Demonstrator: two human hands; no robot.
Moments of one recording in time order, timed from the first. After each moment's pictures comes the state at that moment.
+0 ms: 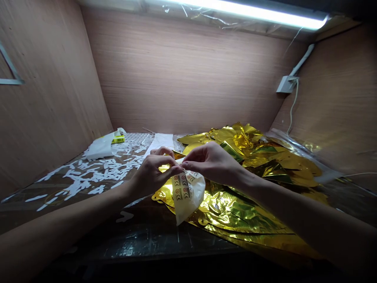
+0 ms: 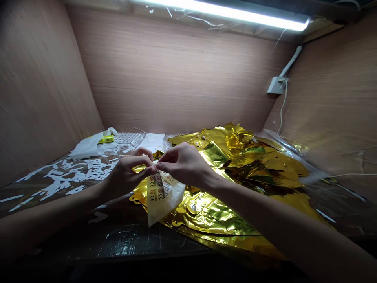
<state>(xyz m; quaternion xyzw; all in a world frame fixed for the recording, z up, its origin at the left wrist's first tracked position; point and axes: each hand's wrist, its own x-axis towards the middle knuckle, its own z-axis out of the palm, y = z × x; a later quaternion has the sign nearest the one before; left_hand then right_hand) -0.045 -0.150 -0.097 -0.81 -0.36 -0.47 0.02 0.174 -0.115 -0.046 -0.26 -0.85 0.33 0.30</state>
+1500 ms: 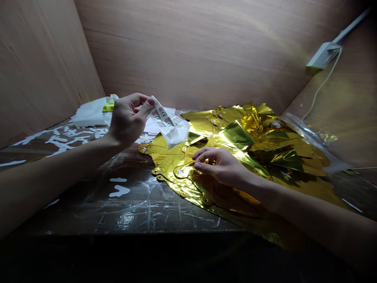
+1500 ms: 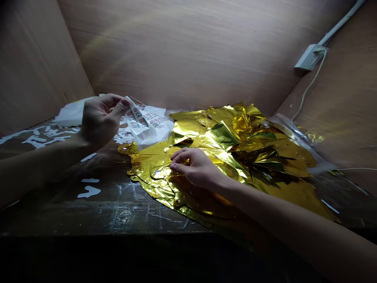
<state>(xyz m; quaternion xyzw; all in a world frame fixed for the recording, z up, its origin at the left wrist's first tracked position) -0.095 -0.101 -0.093 -0.62 -0.45 -0.65 0.00 0.198 -0.093 -0.125 -0.28 -0.85 0.35 0.27</state>
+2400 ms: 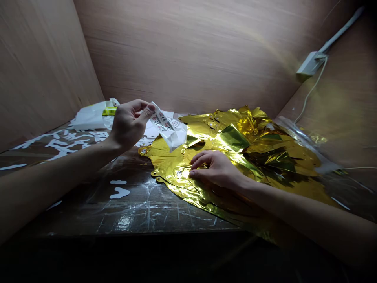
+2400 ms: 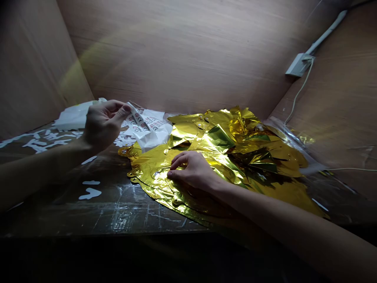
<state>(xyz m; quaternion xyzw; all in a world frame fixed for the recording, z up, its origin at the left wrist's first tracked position) -0.094 -0.100 -0.094 -0.63 -0.44 -0.64 0.01 0.195 -0.095 -0.125 -0.30 -0.87 0.28 0.26</state>
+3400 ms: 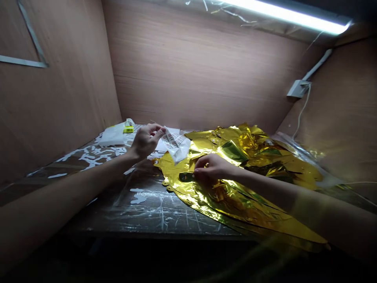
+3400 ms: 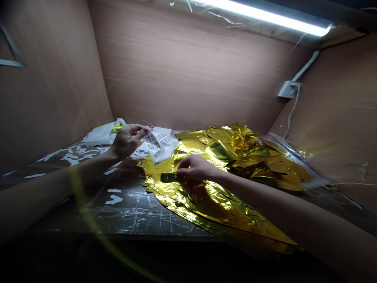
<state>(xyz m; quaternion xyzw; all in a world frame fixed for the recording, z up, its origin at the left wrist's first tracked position) -0.117 -0.095 -0.094 -0.65 -0.48 -0.59 0.01 0.177 -0.061 -0.097 -0.33 -0.89 0.29 0.12</state>
